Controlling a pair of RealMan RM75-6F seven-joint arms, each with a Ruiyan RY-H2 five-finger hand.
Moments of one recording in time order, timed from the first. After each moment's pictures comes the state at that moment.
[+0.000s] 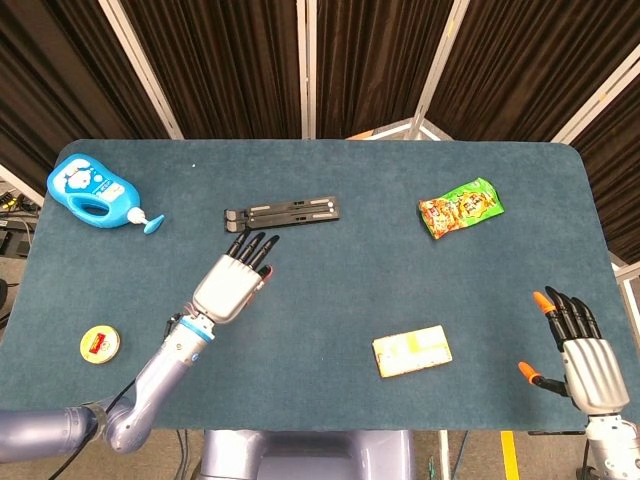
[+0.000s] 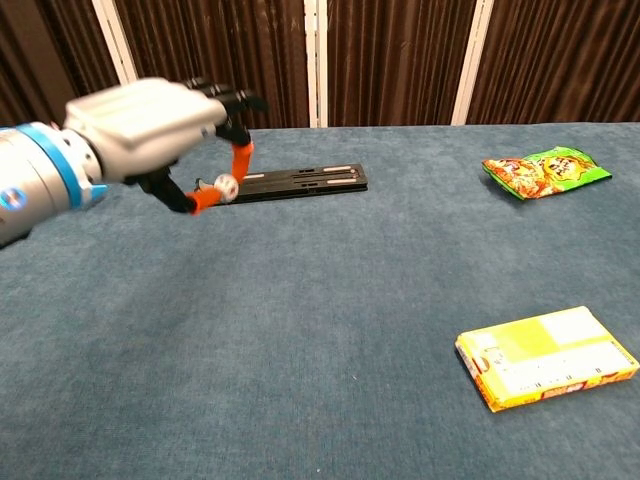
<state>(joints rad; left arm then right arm) -0.75 -1.52 -0.15 -1.69 1.23 1.14 0.77 0.06 -1.16 0.03 -1.55 -1.61 1.55 0.14</state>
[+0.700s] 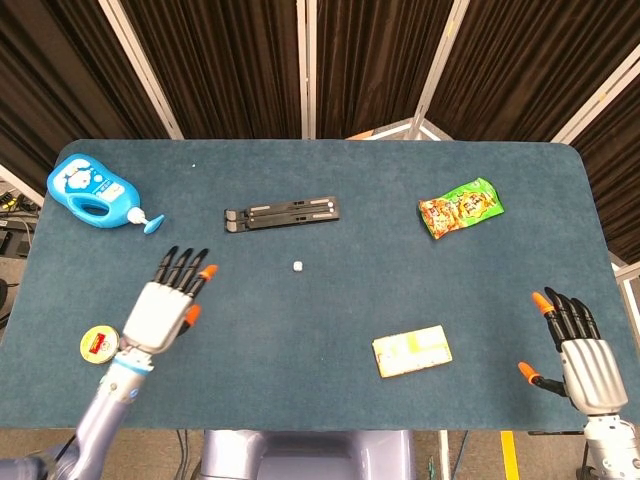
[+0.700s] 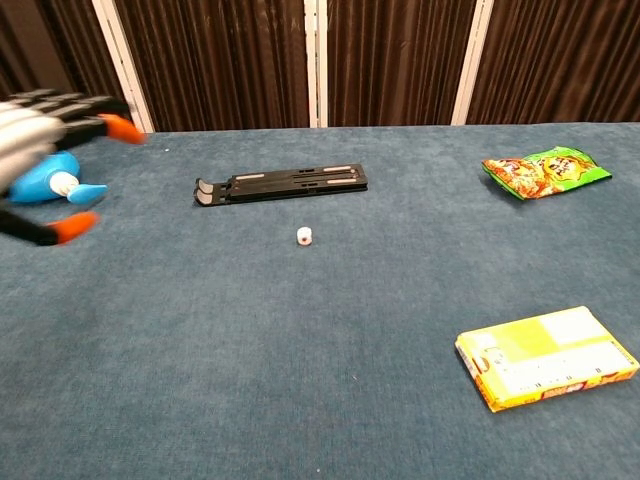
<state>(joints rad) -0.47 -1.45 0.05 -1.63 1.47 1.48 0.56 0.06 -1.17 0.03 -1.55 -1.61 1.55 0.11</state>
